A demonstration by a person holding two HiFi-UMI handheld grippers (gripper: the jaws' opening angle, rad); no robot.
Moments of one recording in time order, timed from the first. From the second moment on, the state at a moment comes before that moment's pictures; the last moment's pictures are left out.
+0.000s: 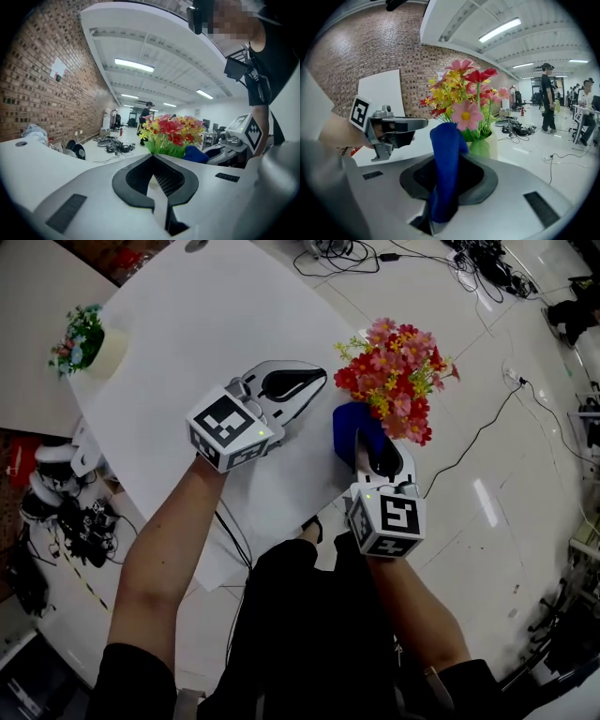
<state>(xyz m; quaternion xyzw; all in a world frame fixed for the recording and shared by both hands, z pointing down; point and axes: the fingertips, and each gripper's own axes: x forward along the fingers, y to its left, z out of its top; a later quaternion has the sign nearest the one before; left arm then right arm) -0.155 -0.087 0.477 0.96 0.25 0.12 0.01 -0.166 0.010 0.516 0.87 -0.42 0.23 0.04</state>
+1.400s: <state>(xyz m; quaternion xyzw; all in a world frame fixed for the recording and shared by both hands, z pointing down) -0.080 -0.045 0.493 0.88 0.47 0.09 0.00 -0.172 -0.019 0.503 0.85 -0.46 0.23 0.04</state>
